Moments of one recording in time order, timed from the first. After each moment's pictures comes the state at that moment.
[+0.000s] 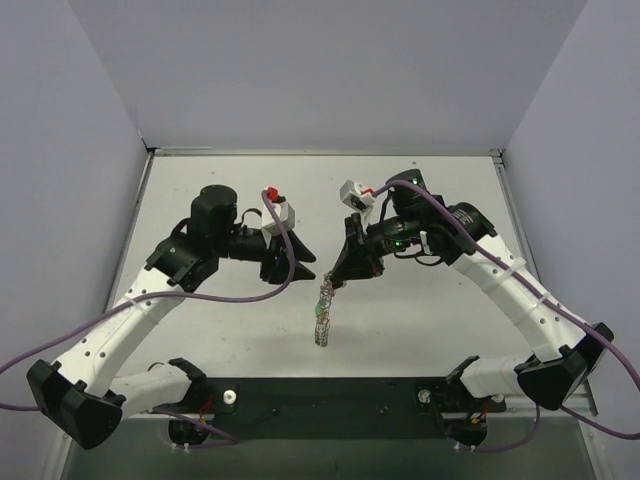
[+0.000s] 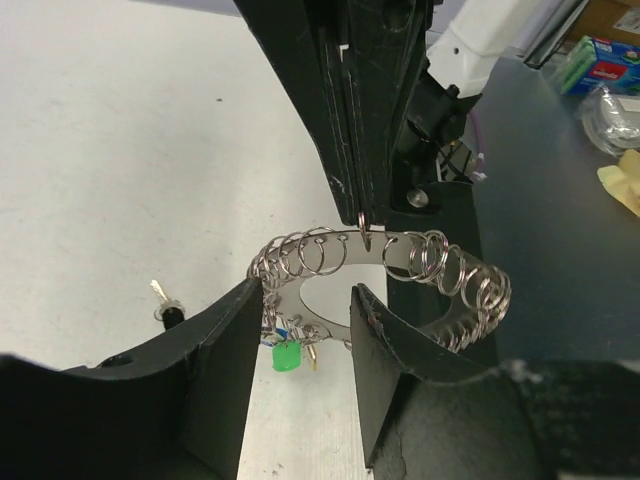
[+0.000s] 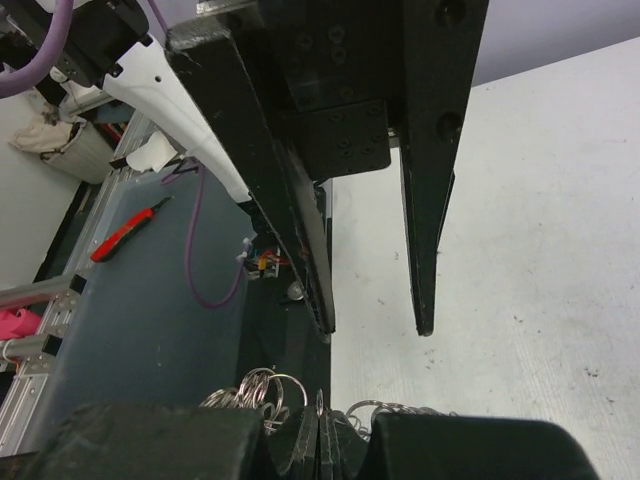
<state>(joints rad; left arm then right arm) -0.58 1.10 1.14 -0.40 0.94 0.15 0.66 1.32 1.43 -0.83 -0.92 -0.24</state>
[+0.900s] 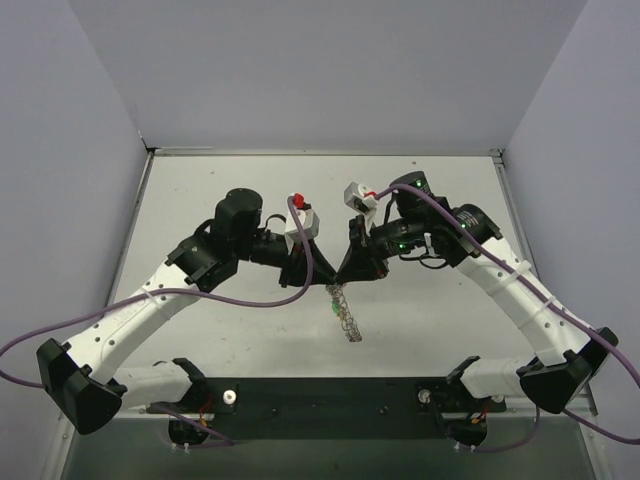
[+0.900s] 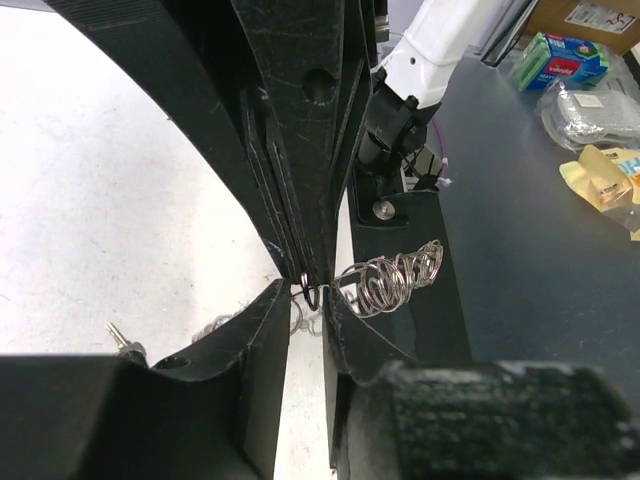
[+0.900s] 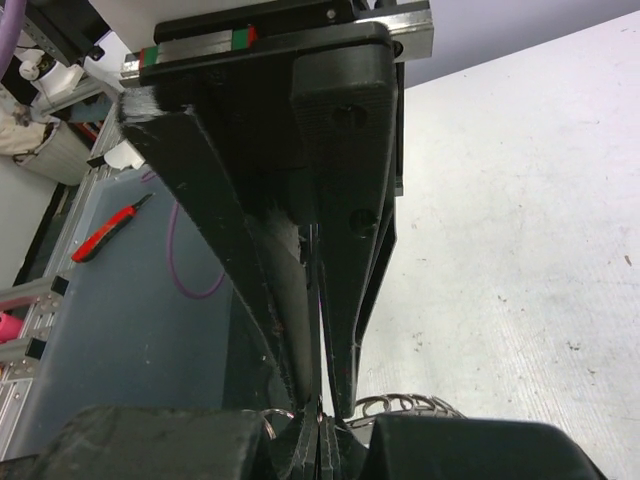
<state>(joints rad) -0.72 1.18 1.16 -0.33 0.92 0.09 0.66 1.30 1.43 -0.88 -0.88 -0.25</state>
